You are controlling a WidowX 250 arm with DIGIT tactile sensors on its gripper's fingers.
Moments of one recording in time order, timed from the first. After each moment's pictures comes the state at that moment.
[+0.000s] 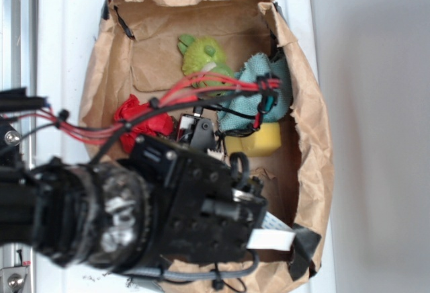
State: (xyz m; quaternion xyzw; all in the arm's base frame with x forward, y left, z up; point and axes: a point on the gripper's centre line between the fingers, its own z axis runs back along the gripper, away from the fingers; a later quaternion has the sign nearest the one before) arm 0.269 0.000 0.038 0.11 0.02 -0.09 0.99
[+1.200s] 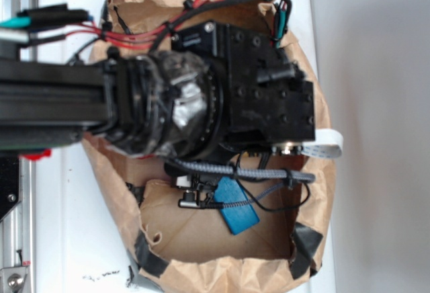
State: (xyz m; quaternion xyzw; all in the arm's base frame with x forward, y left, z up) arm 0.274 0.033 0.052 0.03 0.07 -0.06 1.00
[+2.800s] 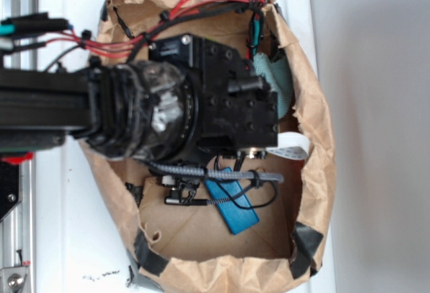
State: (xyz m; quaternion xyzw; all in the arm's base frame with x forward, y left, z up) arm 0.263 0.024 0.031 0.04 0.06 -0.07 0.99
